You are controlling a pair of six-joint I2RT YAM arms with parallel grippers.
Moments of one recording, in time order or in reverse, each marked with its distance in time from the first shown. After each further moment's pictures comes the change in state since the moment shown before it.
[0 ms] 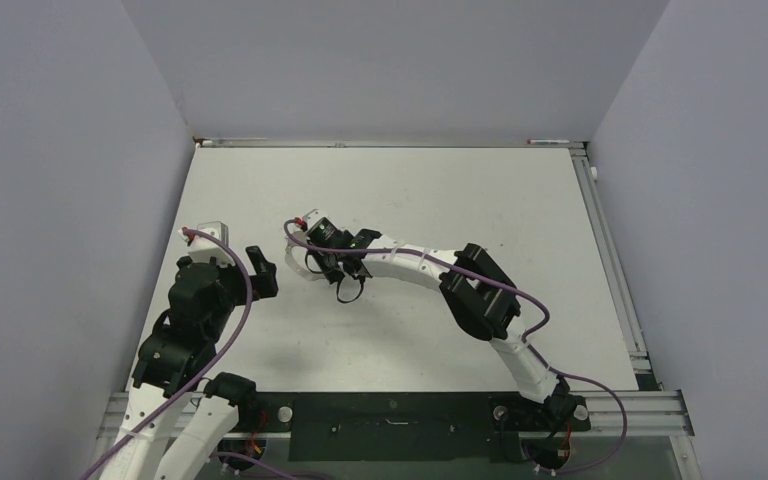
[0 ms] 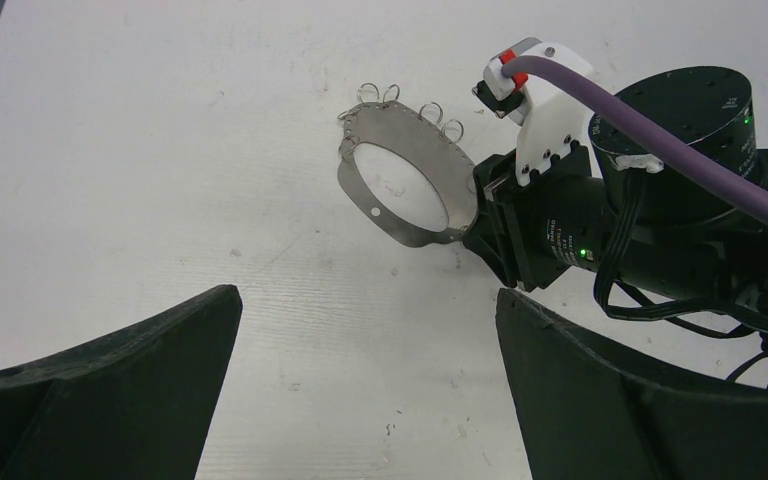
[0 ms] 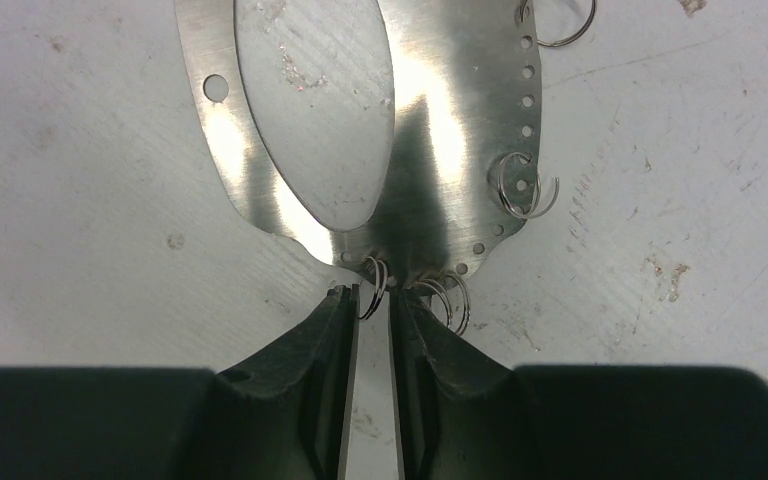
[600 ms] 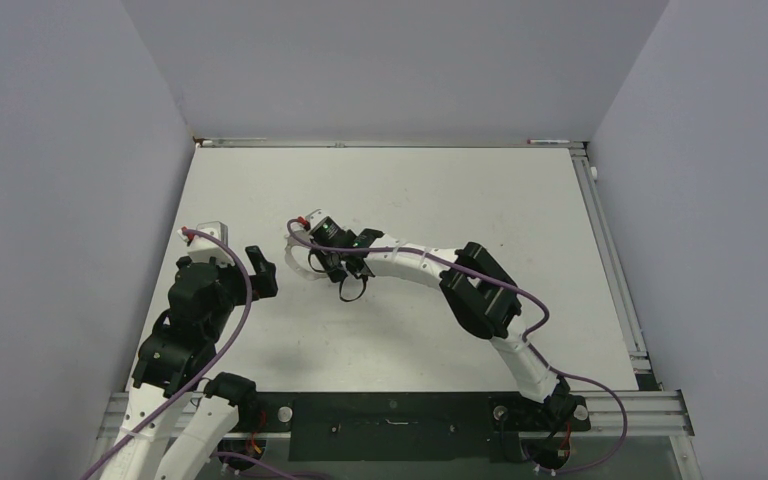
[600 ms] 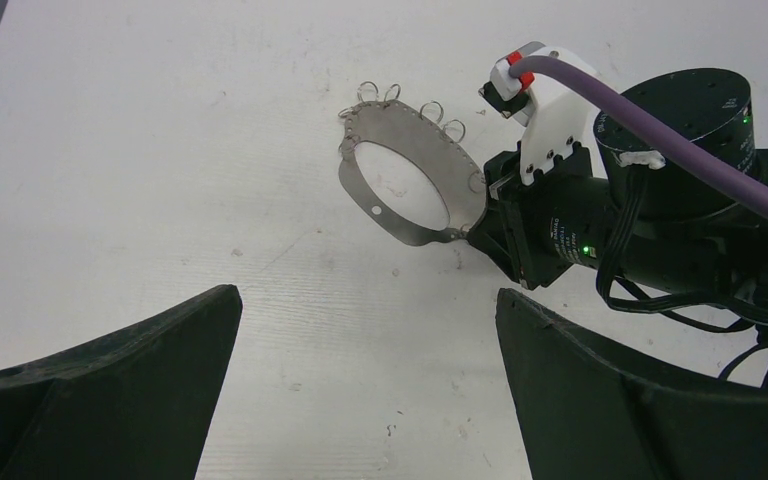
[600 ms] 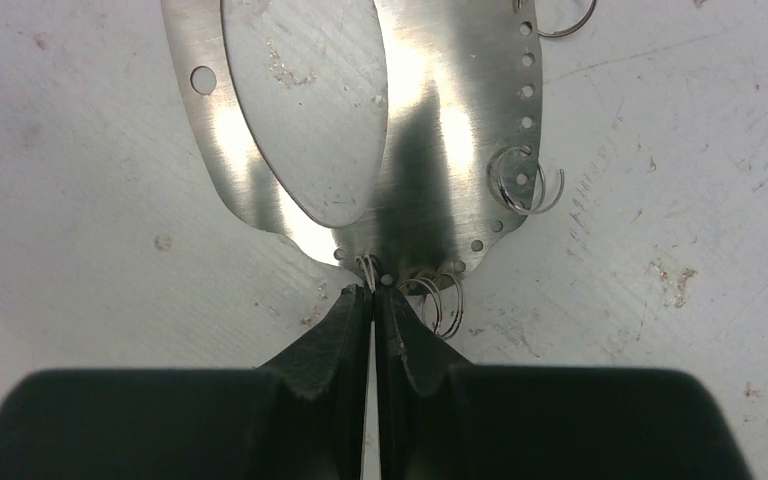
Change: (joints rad) left arm 0.005 0.000 0.000 0.000 0.000 0.000; right arm -0.014 0.000 -0.023 0.021 -0.023 0.001
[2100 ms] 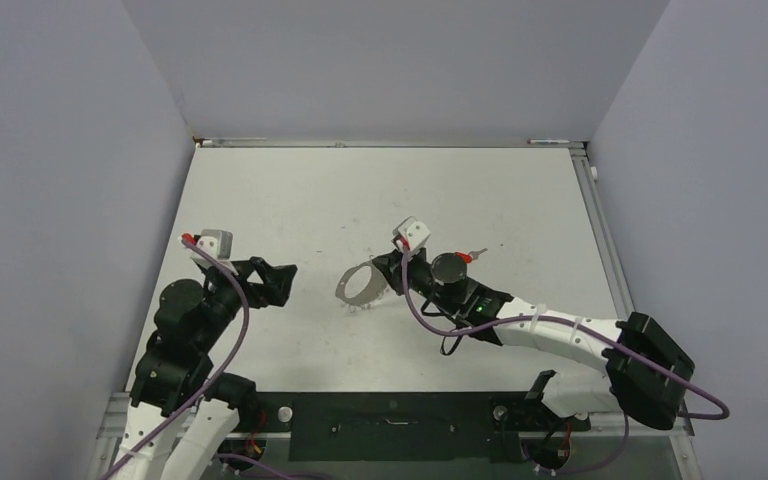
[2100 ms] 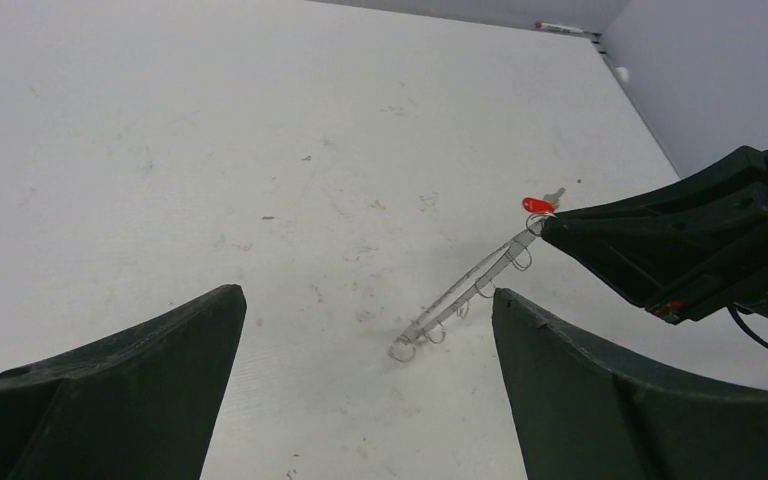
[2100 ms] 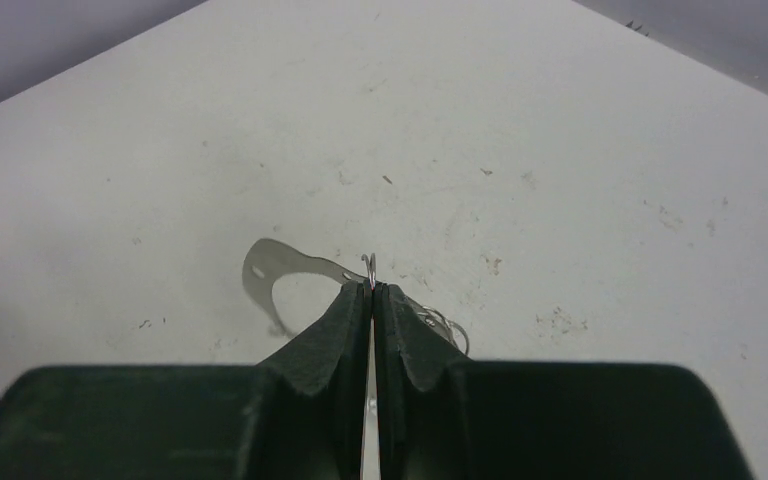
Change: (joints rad) left arm 0.001 -0.094 -0.048 0.153 0.283 -0.013; right arm -0.030 -0.933 -1.067 0.894 -0.063 -0.149
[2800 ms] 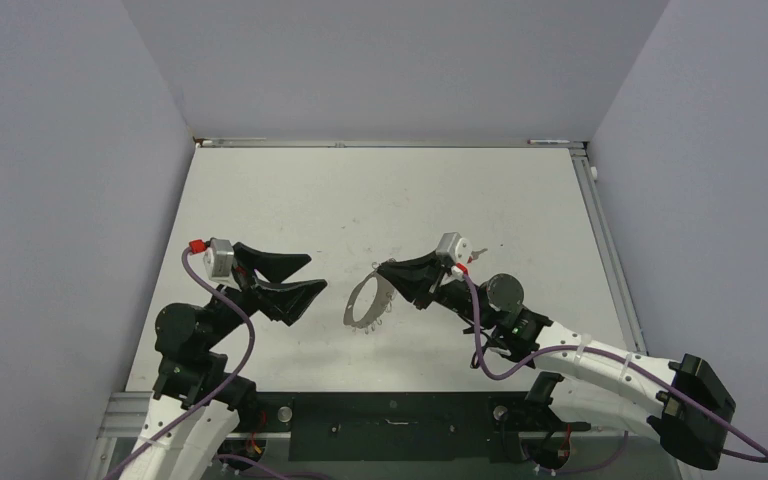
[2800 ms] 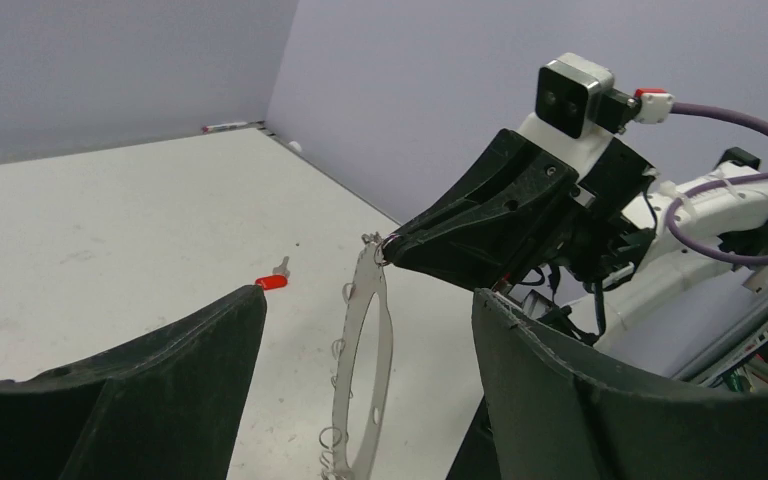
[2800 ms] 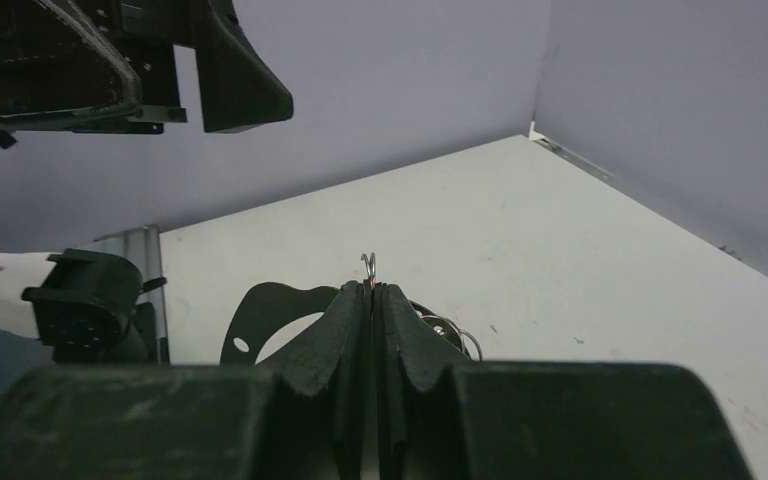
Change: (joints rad) left arm -0.010 -0.069 -0.224 0.663 0.524 -0.268; right arm 0.007 -0.331 -0.164 0.216 -0.230 -0.005
